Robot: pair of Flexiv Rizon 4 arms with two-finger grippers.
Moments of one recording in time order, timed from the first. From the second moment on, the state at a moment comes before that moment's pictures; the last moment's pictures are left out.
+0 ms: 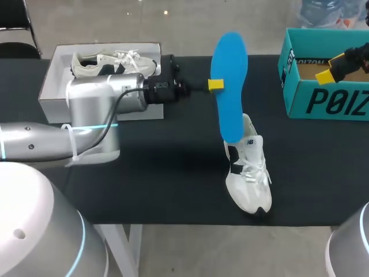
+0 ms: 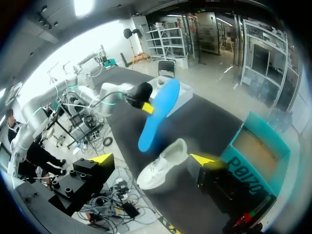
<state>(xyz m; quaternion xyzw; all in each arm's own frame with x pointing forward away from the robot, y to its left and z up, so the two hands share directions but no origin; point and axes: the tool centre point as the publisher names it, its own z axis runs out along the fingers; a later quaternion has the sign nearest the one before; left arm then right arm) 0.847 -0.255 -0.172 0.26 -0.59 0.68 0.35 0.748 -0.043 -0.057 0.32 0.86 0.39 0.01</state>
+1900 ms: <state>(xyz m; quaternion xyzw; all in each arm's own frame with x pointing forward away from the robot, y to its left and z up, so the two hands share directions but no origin) 0.891 -0.279 -0.224 0.45 -0.49 0.58 0.47 0.747 -0.017 -0.065 0.29 0.88 0.38 0.00</state>
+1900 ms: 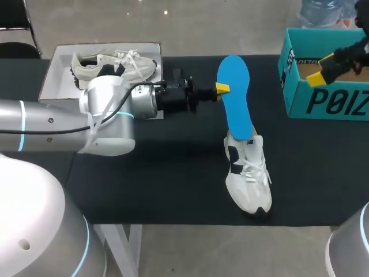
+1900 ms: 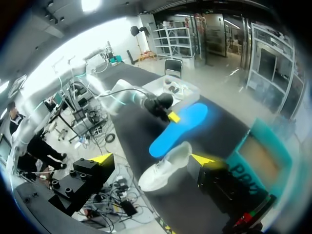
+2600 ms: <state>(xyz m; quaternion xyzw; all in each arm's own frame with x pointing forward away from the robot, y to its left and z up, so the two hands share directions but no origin) 0.891 -0.279 -0.224 0.45 -0.49 0.58 0.47 0.734 -0.034 -0.058 0.38 0.88 0.30 0.01</state>
